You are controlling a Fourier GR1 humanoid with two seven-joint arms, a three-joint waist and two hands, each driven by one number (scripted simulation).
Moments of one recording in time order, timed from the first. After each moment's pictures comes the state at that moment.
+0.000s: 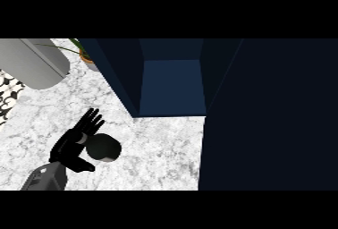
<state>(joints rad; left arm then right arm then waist) -0.32 0.24 0.23 -0.57 0.17 -0.72 -0.44 0.36 -0.09 0.30 -2.49 -0.11 0.13 0.26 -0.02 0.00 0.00</state>
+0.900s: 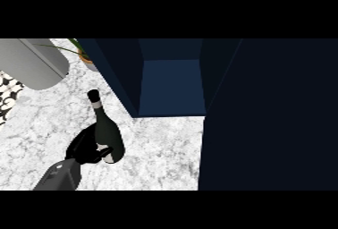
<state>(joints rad) -0.41 0.20 0.22 -0.37 0.17 -0.77 -0.50 0.39 -0.08 0.32 -2.49 -0.09 0.14 0.24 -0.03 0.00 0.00</state>
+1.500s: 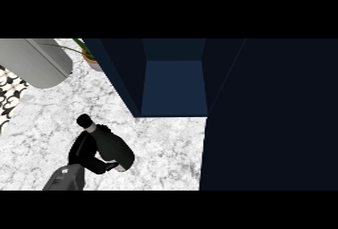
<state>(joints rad) -0.33 0.15 0.18 -0.51 0.09 -0.50 -0.69 0.41 -0.08 0.33 -2.48 -0.07 0.14 0.22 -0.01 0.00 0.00</state>
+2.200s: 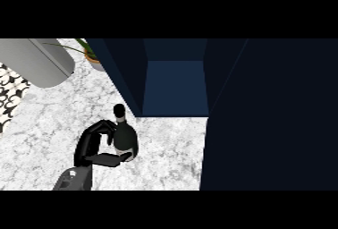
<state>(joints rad) -0.22 0.08 0.11 -0.81 -0.03 -0.08 -0.72 0.43 -0.10 0.29 -2.49 -0.08 0.16 0.22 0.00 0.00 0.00</state>
